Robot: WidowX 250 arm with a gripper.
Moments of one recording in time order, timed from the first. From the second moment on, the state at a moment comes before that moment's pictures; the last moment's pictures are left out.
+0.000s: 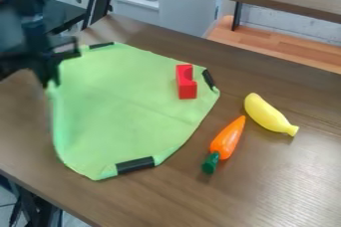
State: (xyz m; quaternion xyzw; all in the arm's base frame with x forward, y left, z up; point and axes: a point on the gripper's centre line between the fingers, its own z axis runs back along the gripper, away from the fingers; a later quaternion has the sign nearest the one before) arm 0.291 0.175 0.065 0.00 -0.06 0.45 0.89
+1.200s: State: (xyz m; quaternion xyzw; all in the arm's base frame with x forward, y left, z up) arm 0.414 0.038 0.091 -0.06 -0.06 0.46 0.88
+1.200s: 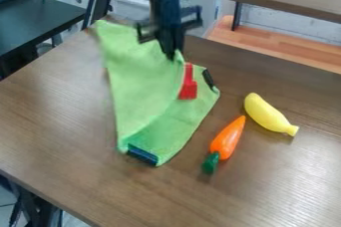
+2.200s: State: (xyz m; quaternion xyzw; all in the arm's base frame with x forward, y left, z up) arm 0.463 -0.015 0.062 -0.04 -0.06 0.46 0.88
